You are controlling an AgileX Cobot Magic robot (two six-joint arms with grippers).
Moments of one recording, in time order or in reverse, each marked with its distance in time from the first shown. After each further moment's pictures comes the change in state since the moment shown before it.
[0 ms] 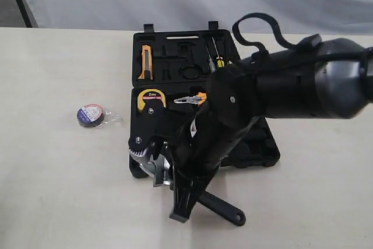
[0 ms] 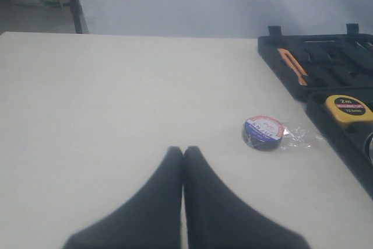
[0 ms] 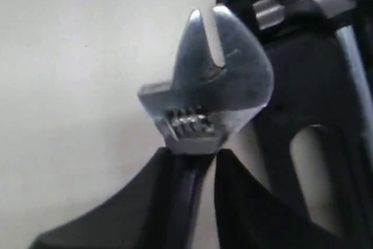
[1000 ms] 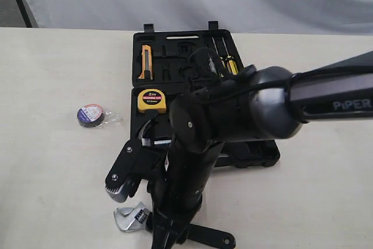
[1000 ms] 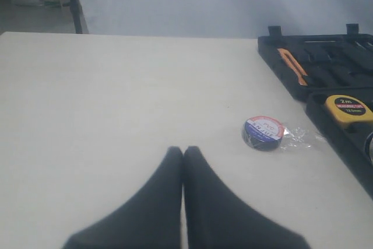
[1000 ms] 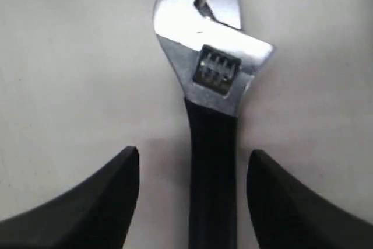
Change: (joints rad) left arm 0.000 0.000 0.000 0.000 0.000 0.000; right arm 0.090 0.155 -0.047 0.132 0.097 0.009
